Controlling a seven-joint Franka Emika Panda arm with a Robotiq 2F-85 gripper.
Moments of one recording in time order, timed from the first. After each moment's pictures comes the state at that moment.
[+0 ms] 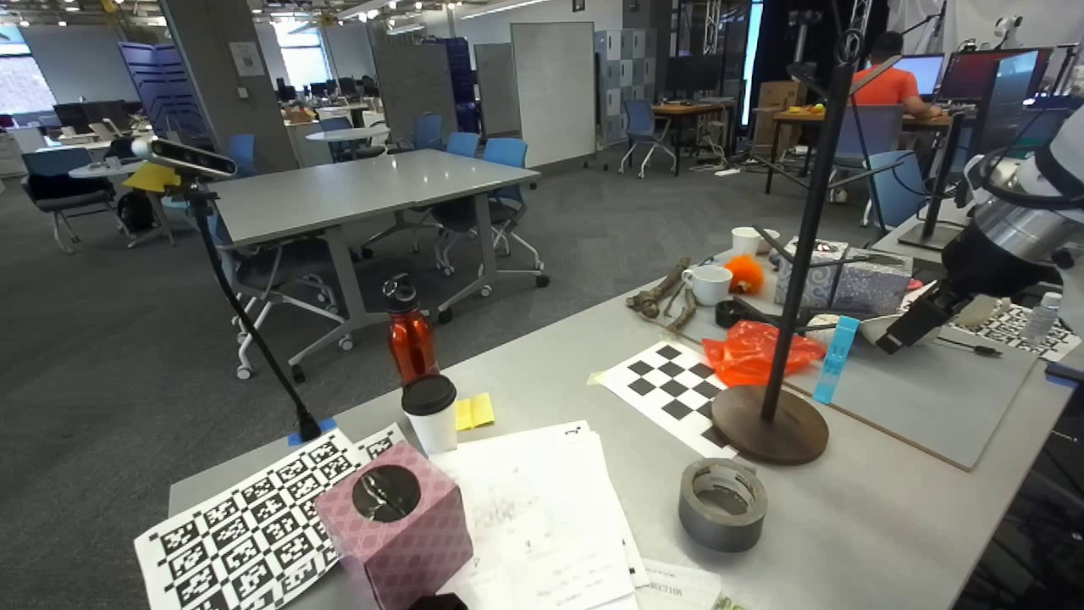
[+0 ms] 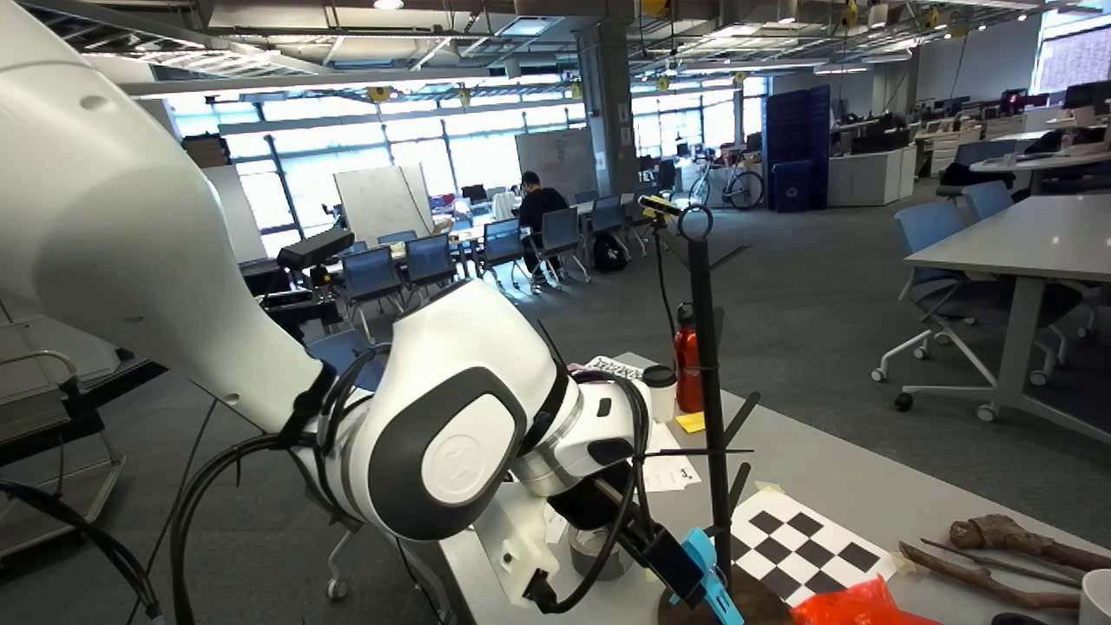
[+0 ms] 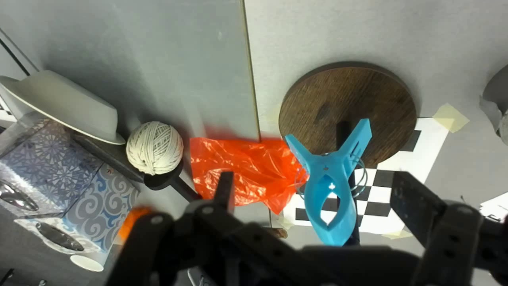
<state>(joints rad) -0.24 0.05 -0.09 -2.52 -0.64 3.02 0.38</state>
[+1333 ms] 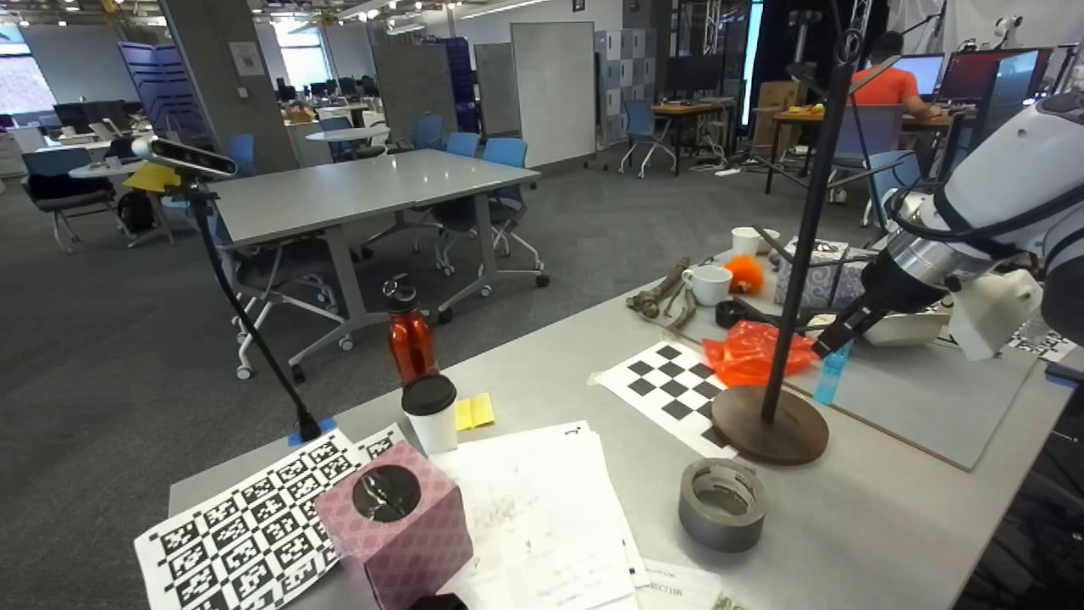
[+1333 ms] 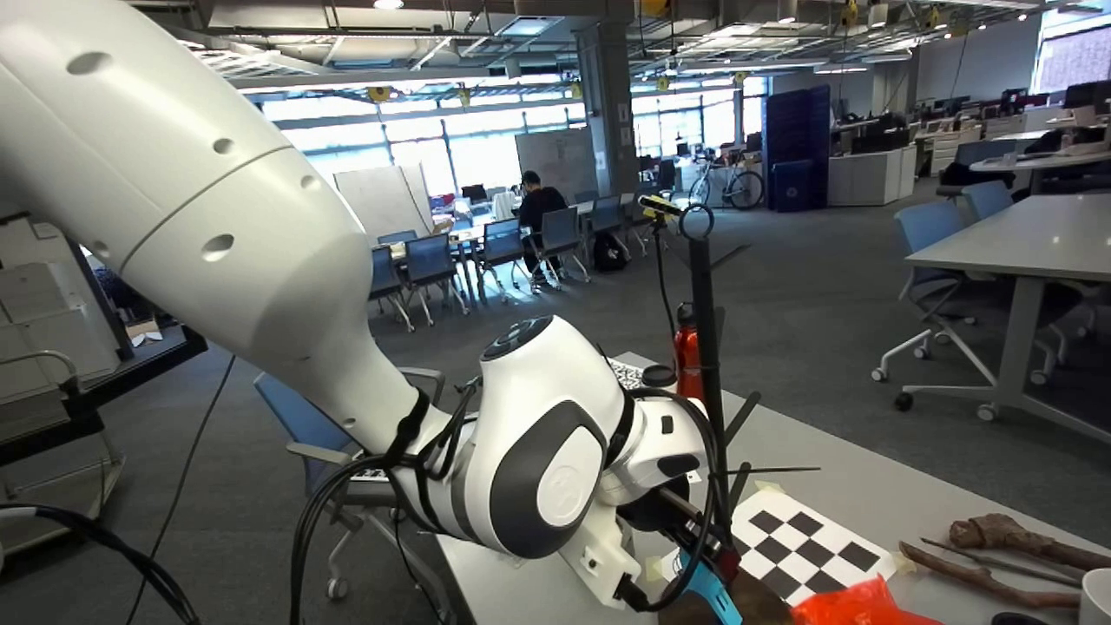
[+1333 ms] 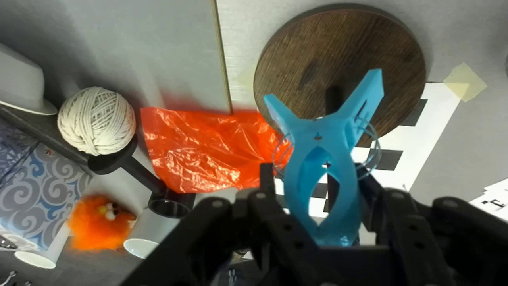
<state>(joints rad) -0.27 0.31 -0.04 -2.32 -0.63 3.12 0.37</state>
